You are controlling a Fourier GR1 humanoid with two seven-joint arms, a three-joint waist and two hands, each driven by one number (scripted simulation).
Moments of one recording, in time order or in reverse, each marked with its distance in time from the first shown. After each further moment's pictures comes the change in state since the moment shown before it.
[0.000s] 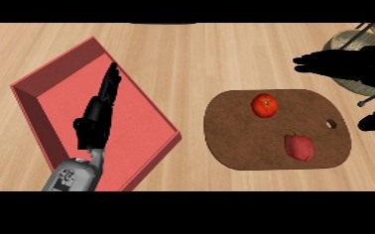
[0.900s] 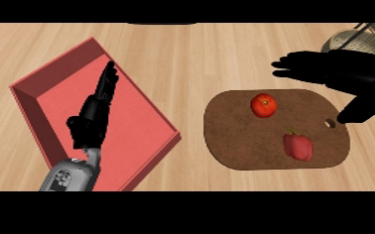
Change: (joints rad) left arm 0.008 -0.020 0.045 -0.026 -0.027 -0.051 0.029; right arm -0.041 0.072 0.134 0.140 0.246 -0.264 -0.202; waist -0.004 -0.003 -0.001
